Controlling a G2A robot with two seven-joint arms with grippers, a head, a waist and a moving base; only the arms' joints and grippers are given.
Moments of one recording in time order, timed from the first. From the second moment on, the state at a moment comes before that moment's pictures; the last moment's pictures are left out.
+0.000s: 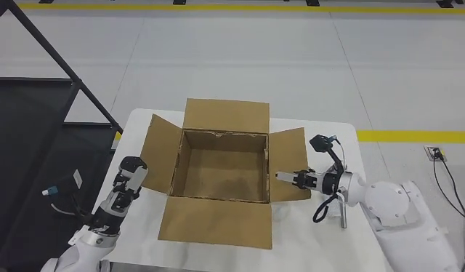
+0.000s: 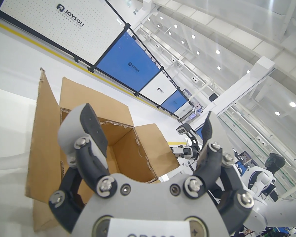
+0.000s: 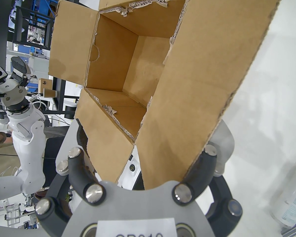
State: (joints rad) left arm 1.55 -1.20 -1.70 -2.02 0.23 -0.45 -0.19; right arm -0.96 -1.06 1.31 -1.67 -0.24 -0.04 1.00
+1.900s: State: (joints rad) left arm 1.44 -1.19 -1.62 -1.98 0.25 -0.40 -0.24; right arm -1.17 -1.00 1.43 -1.74 -1.04 0.21 1.11
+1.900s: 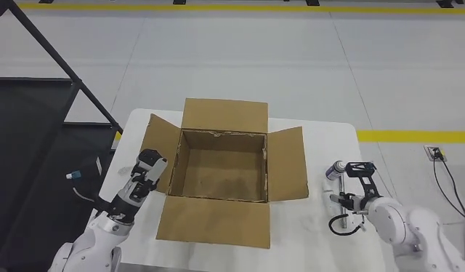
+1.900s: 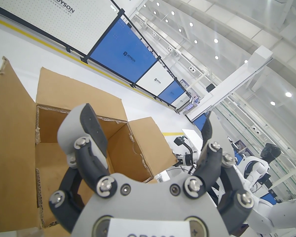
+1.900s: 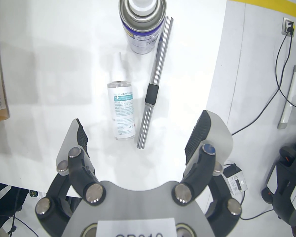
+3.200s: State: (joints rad) left arm 1.43 -1.19 -1.62 -1.98 0.27 -0.38 -0.23; right arm -0.87 -1.06 1.25 -1.25 -0.98 0.18 1.08
